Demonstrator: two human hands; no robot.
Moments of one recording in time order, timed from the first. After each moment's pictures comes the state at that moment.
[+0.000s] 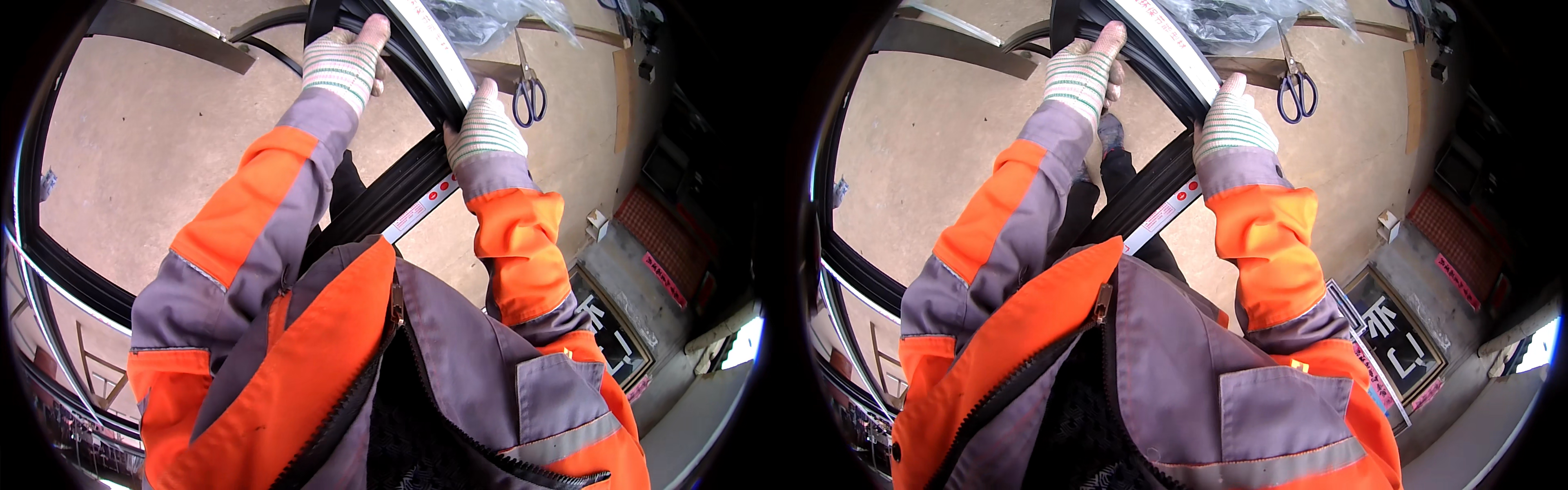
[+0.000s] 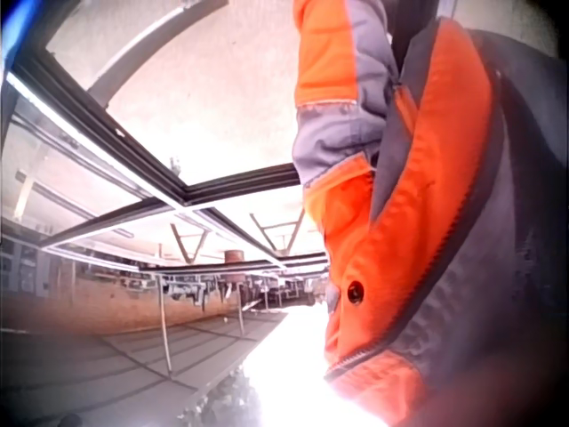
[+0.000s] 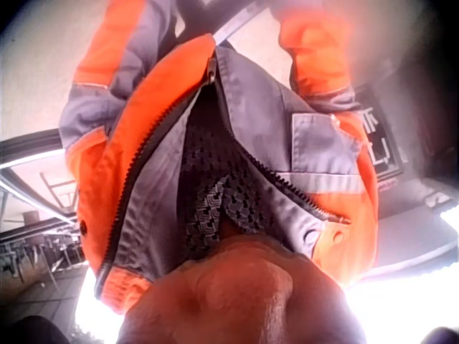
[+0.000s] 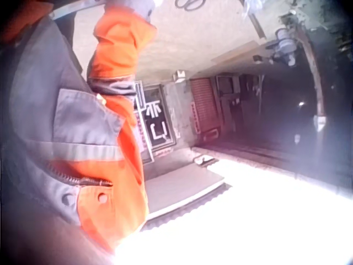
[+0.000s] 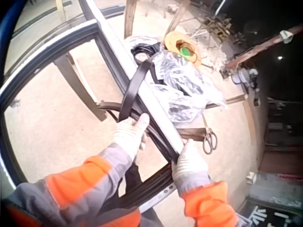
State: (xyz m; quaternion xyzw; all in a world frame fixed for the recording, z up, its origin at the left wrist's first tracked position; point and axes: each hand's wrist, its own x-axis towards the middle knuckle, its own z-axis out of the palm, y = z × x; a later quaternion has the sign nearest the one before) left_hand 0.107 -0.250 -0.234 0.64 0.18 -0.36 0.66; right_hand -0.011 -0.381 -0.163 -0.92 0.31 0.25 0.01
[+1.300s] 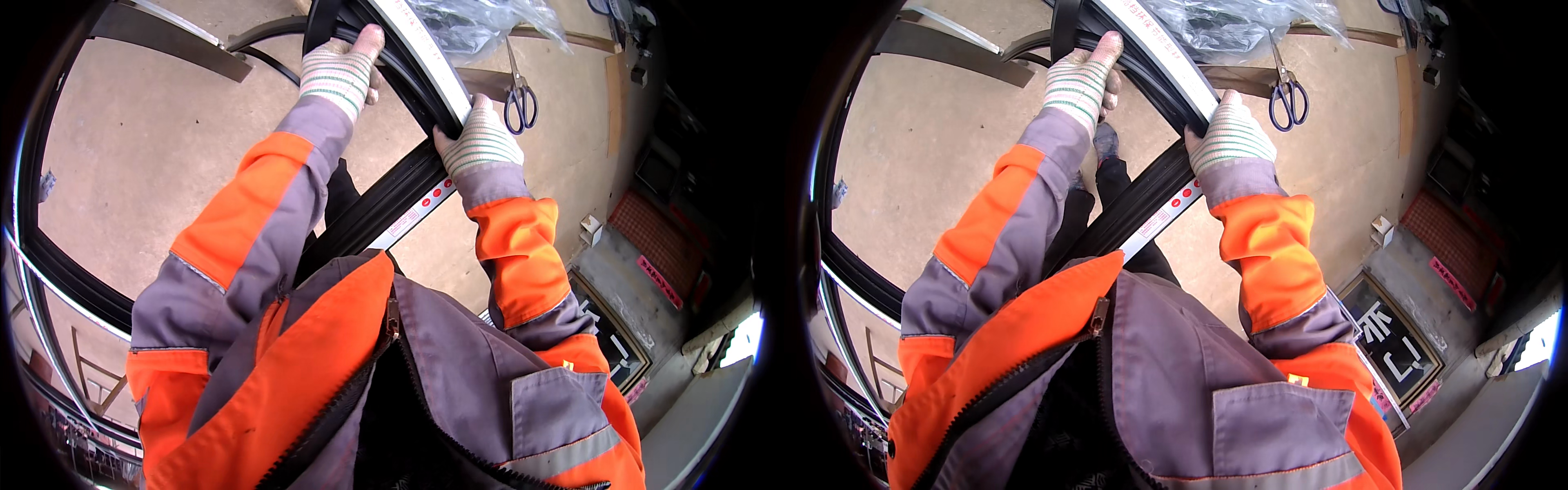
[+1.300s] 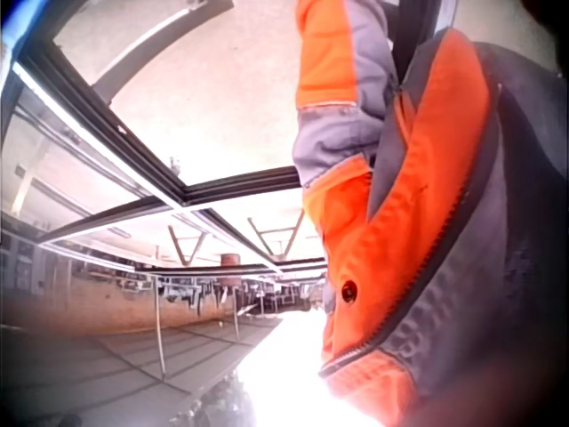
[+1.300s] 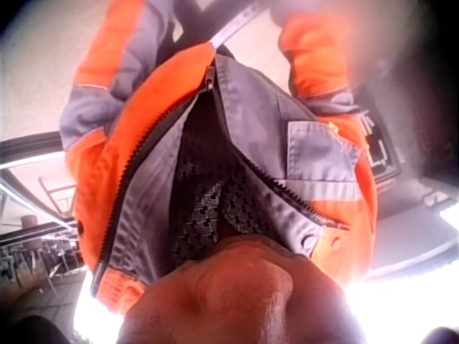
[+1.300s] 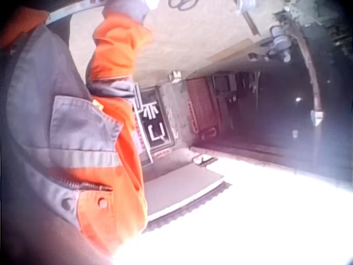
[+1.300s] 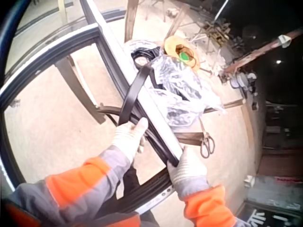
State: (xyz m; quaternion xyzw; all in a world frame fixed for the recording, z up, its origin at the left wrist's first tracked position) left_hand 0.110 -0.247 -0.231 0.63 0.19 -0.36 0.66; right_hand -0.008 -0.388 -0.162 -0.92 0.31 0.25 0.05
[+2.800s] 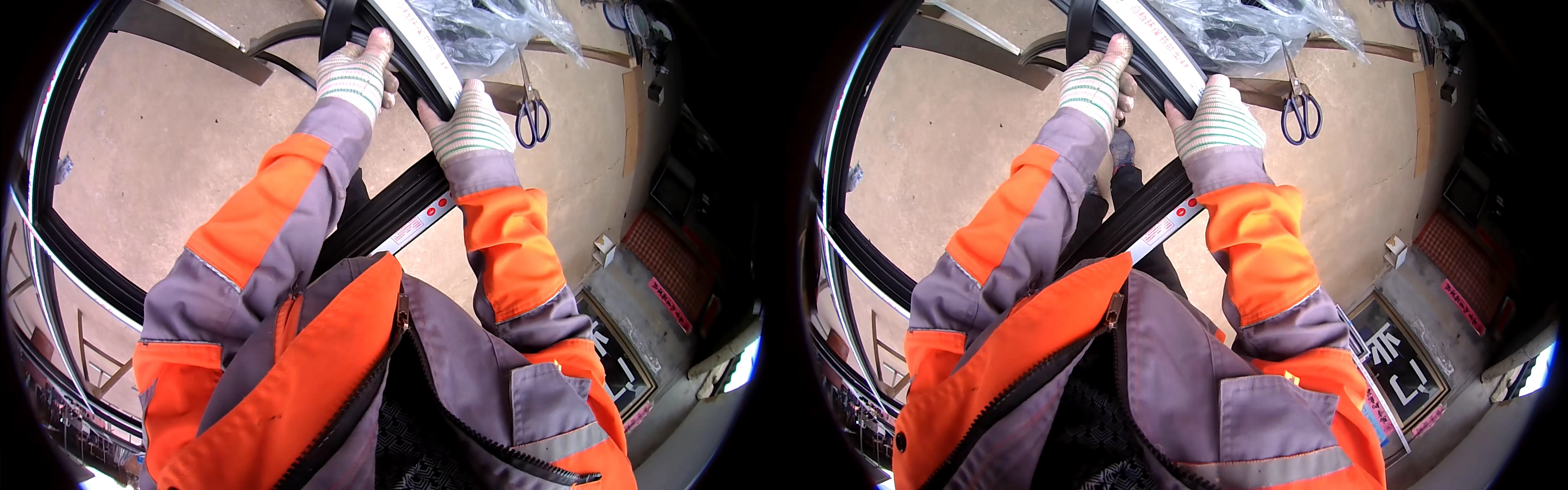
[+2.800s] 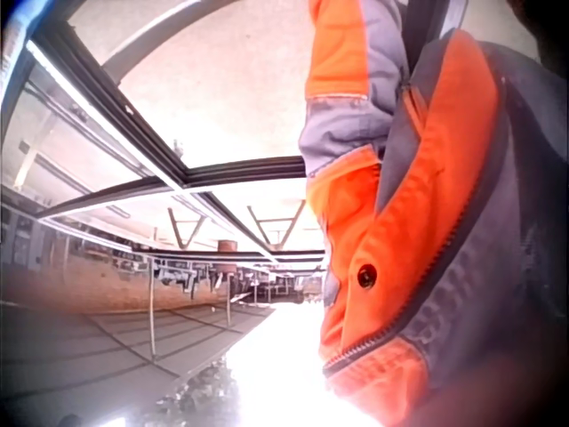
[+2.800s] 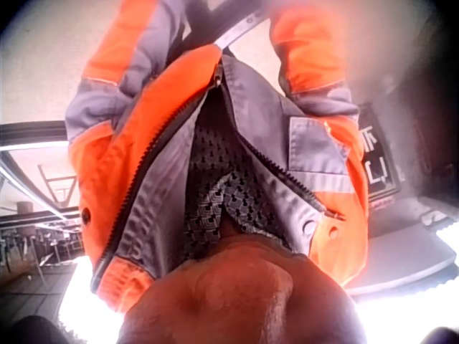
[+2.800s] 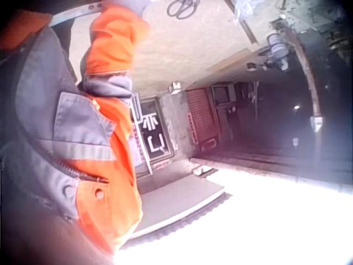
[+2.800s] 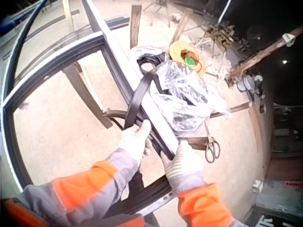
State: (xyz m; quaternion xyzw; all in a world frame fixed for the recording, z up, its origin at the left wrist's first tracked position) left_hand 0.109 -0.257 -0.216 0.58 0.25 -0.35 0.69; right_hand 0.018 -0.377 -0.173 -0.93 0.29 0.18 0.12
